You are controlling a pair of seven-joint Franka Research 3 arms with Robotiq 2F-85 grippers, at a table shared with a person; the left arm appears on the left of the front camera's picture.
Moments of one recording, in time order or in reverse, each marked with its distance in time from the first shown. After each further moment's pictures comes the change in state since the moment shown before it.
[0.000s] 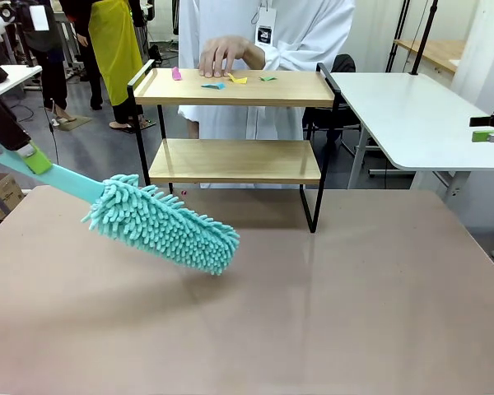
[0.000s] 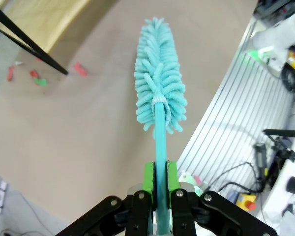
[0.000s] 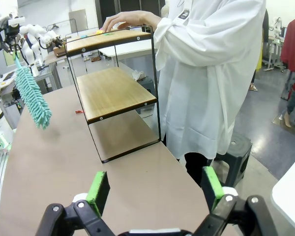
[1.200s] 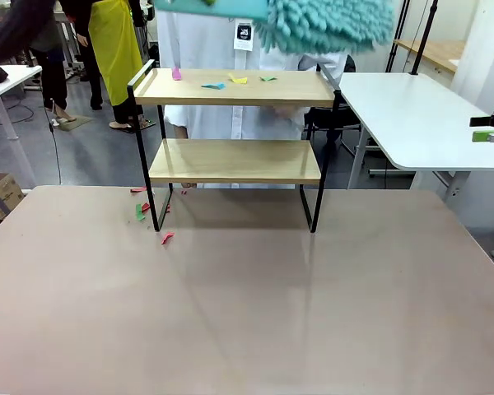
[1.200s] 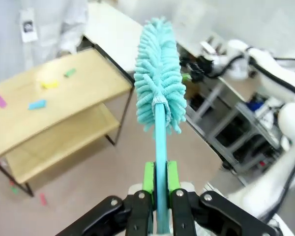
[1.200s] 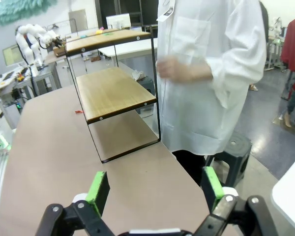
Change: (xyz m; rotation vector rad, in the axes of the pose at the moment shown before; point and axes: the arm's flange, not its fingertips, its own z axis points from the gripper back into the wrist) left arm 0.146 -0.157 0.042 0.022 -0.742 0.269; right arm 0.000 0.000 0.000 -0.001 0.000 0.000
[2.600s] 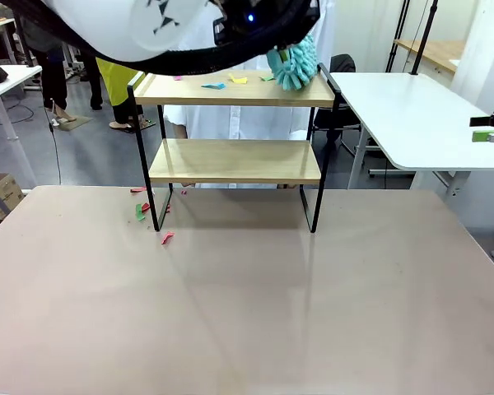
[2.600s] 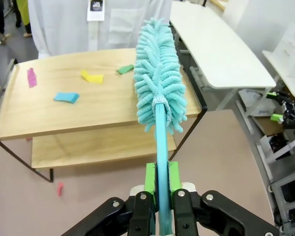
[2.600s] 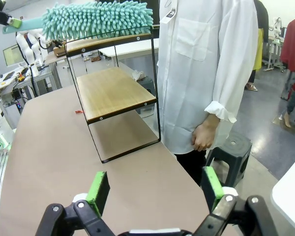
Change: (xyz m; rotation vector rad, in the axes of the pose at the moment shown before) left arm -0.005 -0.042 -0.174 0.513 -0.046 0.182; right arm 0.000 0.000 0.000 0.000 0.000 0.000
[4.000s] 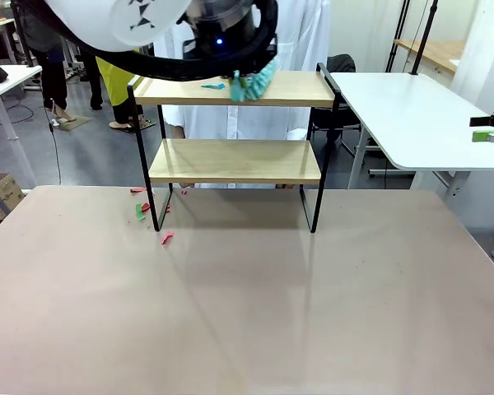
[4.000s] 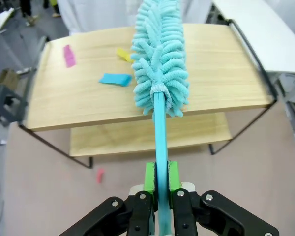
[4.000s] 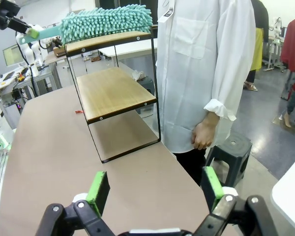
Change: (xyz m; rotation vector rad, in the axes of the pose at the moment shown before) left arm 0.009 0.053 -0.033 0.206 0.106 -0.044; right arm 0.000 0.000 0.000 0.000 0.000 0.000
